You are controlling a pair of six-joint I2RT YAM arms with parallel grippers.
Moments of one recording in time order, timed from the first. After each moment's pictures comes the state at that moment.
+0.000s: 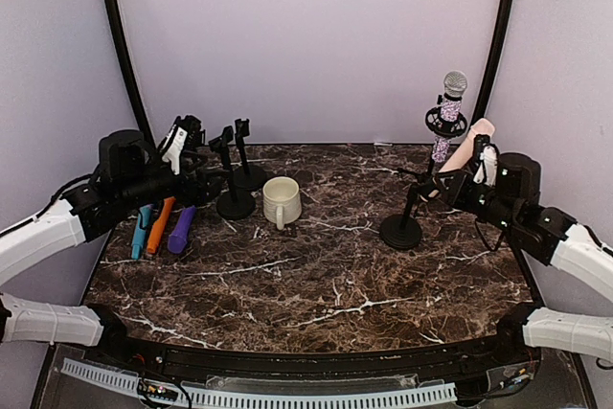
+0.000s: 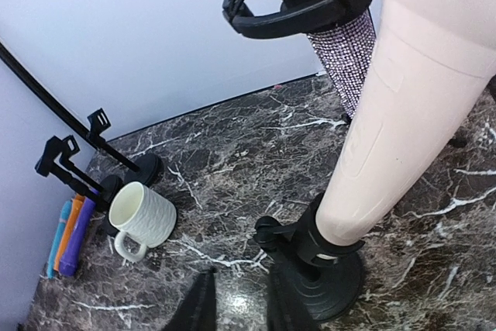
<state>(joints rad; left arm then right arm) -0.49 1.00 0.80 -0.08 0.16 0.10 0.48 0.82 0.62 -0.12 0.09 0.53</state>
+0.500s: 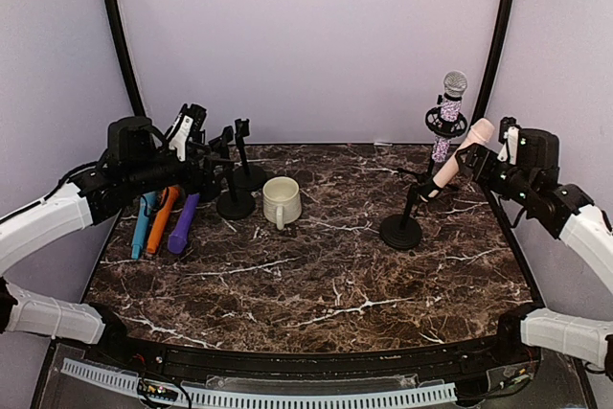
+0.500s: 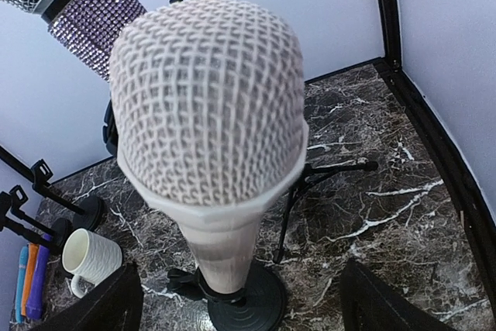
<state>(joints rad) -0.53 1.11 0.91 -0.11 0.17 0.05 0.25 0.83 0.78 -0.32 0.07 0.48</state>
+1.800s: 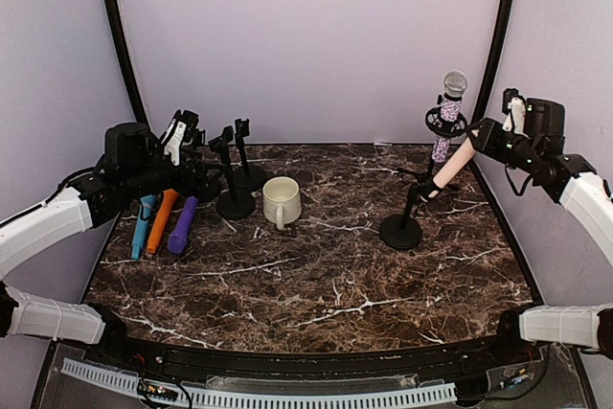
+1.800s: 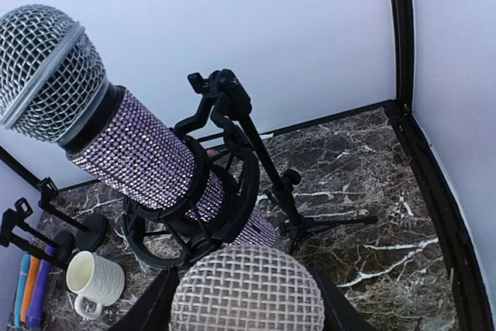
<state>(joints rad) -0.44 1.10 0.85 -0.09 0.19 0.04 0.10 1.02 1.00 -0.31 -0.09 0.37</state>
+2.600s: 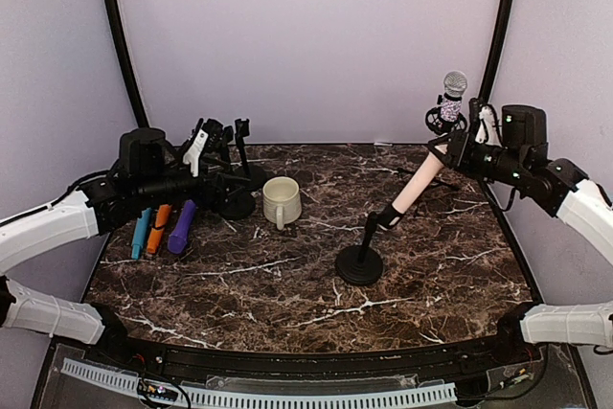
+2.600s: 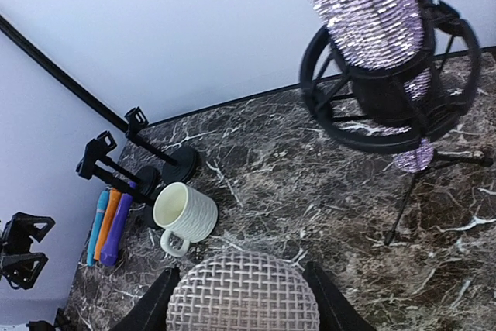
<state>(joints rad) -0.60 1.12 0.85 -0.07 0.24 0.01 0.38 0.98 0.98 -0.37 -0.15 0.54</state>
